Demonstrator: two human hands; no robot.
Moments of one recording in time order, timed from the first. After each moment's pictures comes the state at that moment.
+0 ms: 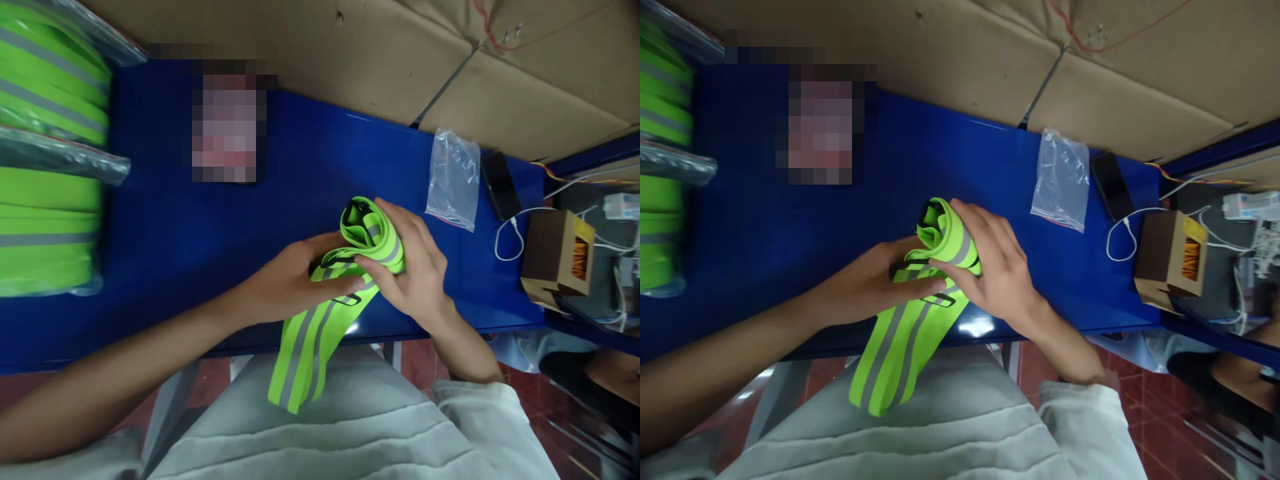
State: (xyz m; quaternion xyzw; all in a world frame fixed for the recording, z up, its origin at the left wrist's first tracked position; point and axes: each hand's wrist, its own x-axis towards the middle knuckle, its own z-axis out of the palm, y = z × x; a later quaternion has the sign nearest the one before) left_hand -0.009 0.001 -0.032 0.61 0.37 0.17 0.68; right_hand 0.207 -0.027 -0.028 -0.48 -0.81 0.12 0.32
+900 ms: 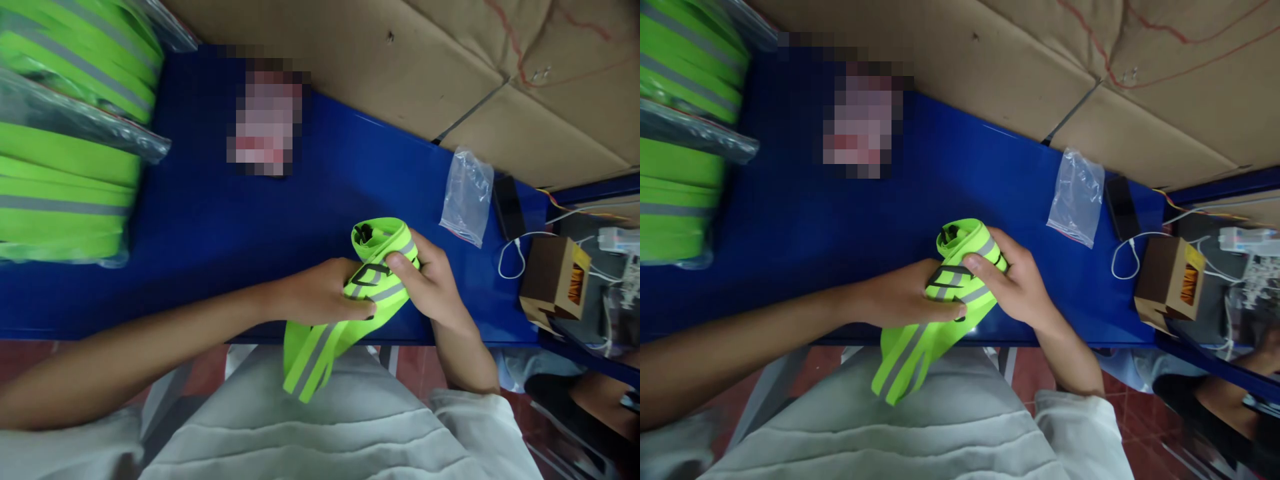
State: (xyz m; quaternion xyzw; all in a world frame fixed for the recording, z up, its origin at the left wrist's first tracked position) left_hand -0.003 -0.014 -0.045 0.58 0.29 0.10 0.76; right_hand 0.204 -0.024 -0.024 -0.52 -0.67 0.43 0.31
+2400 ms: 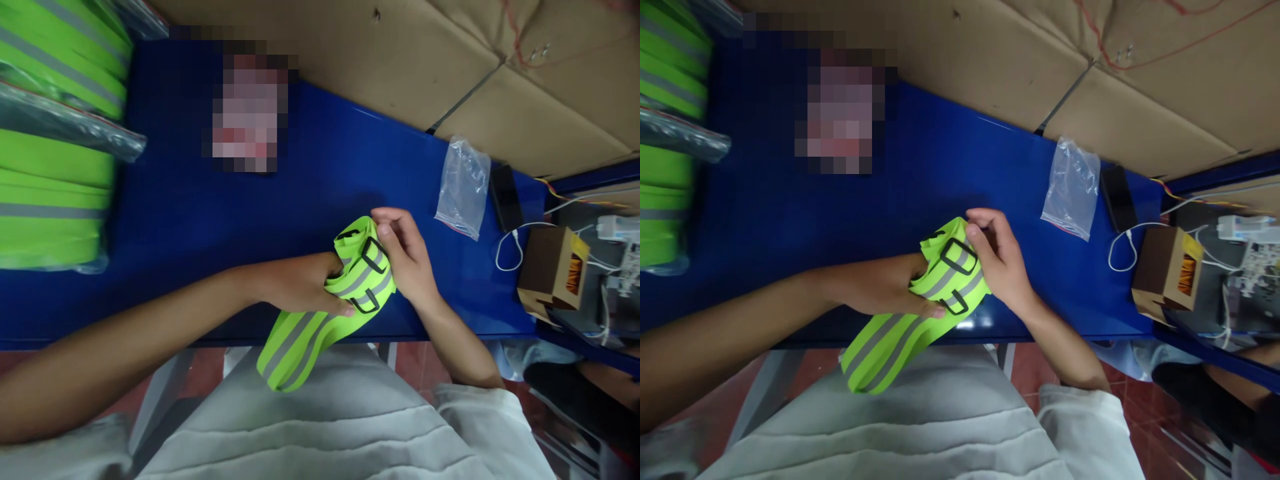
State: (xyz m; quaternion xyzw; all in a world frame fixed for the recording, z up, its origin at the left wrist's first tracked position) left_hand -0.013 0.003 -0.057 0.56 0.25 0.04 0.79; right_hand 0.198 -0.018 -0.054 -0.59 -0.57 0.45 0.35
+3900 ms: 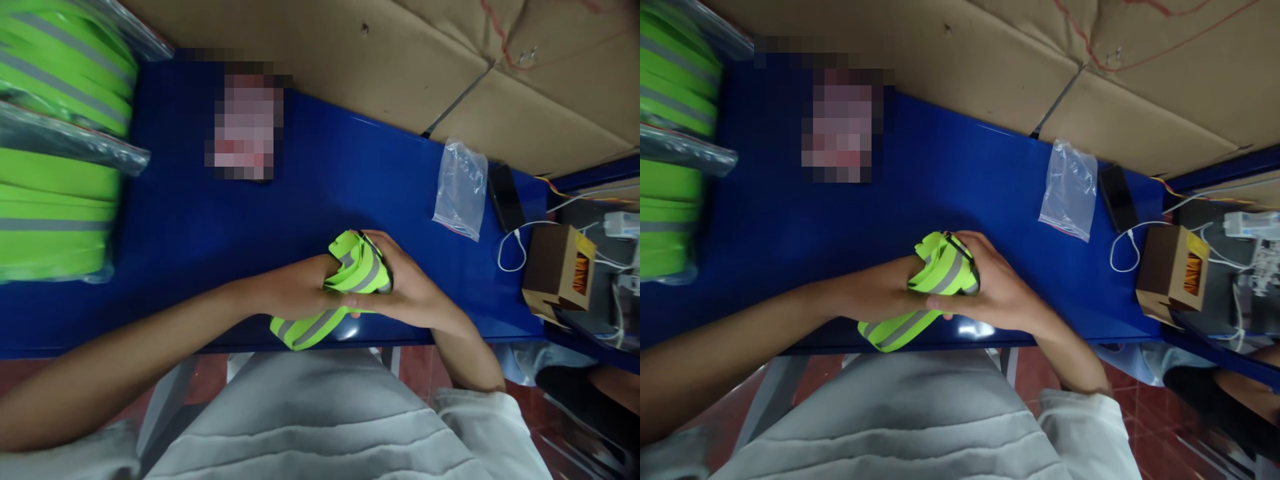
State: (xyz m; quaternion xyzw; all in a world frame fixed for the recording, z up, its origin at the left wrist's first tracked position) left_hand -0.009 -0.003 -0.052 0.57 0.28 0.07 0.77; right_hand 0.207 -0.024 -0.028 -0.47 -0.72 0.48 0.18
